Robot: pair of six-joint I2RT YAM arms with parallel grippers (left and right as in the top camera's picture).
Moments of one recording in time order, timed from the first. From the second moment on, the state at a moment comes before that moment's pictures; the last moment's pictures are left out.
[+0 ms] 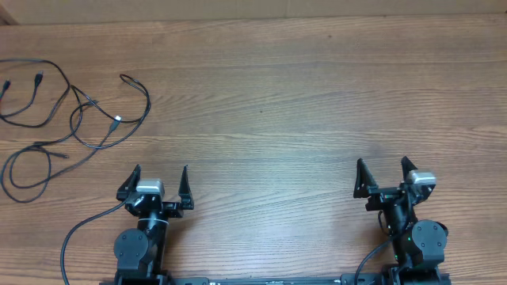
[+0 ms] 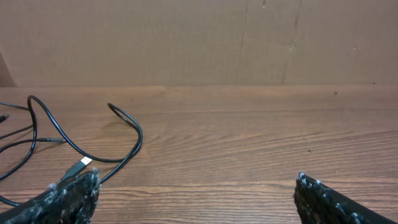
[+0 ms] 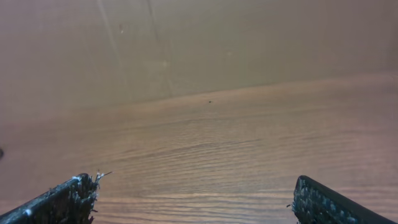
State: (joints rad) left arm -0.04 0.01 0.01 -0.08 0.00 -0.02; right arm 0.05 0.06 0.02 -0.03 -0.06 0.17
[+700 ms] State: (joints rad) left arm -0.04 0.01 0.01 -0.08 0.00 -0.02; right arm 0.05 0.01 0.02 -0.03 -0.12 -0.01
